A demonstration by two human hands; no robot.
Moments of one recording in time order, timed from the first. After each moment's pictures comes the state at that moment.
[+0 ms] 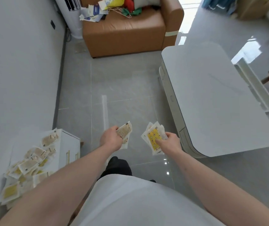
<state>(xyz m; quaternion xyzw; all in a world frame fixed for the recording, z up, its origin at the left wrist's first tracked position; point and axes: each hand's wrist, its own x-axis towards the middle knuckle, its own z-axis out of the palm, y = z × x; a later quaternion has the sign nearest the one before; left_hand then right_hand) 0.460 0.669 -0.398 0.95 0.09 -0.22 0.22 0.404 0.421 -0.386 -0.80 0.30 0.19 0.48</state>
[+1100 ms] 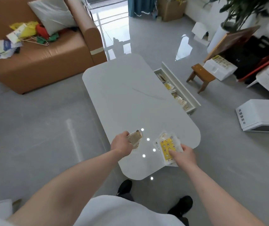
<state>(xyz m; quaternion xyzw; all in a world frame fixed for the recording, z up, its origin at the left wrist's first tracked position) 0.536 0.065 -0.403 0.93 -0.08 -0.29 0.21 0.369 -0.144 -0.381 -0.69 0.49 0.05 0.52</state>
